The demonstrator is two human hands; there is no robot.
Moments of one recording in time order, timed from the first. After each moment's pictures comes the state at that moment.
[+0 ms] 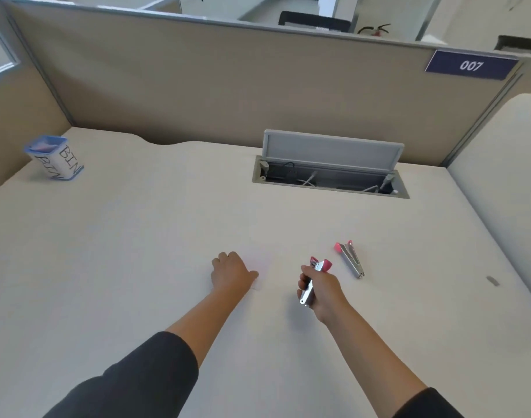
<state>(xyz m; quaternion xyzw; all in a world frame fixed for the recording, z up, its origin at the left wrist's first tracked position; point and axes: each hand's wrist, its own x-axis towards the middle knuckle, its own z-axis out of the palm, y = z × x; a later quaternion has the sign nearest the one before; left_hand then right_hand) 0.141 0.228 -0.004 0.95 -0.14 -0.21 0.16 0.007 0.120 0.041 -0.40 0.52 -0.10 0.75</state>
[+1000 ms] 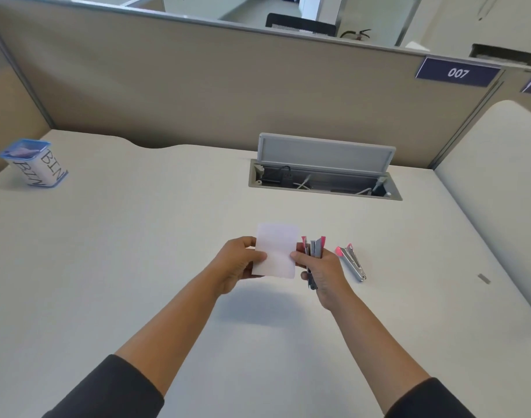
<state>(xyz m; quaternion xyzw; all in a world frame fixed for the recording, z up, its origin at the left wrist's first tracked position) 0.166 0.241 0.063 0.65 -0.11 -0.47 0.59 0.037 0.120 0.062 -0.55 0.41 -0.16 0.71</state>
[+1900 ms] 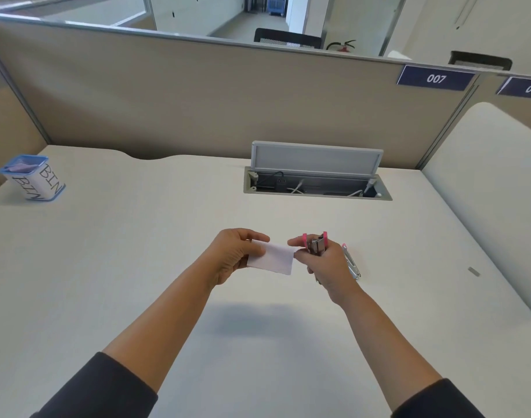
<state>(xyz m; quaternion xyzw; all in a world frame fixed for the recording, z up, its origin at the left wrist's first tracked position) 0.167 0.250 0.103 0.66 -0.15 -0.45 0.59 0.022 0.123 0.093 -0.70 0.31 -0.20 0.61</state>
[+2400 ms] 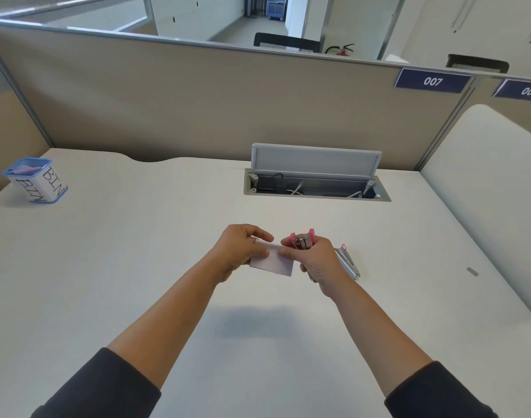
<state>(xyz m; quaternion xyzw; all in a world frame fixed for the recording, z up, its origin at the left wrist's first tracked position) 0.161 0.247 0.114 0.73 -0.24 -0.39 0.52 0.035 0.133 0.109 -0.66 0.36 -0.16 0.64</state>
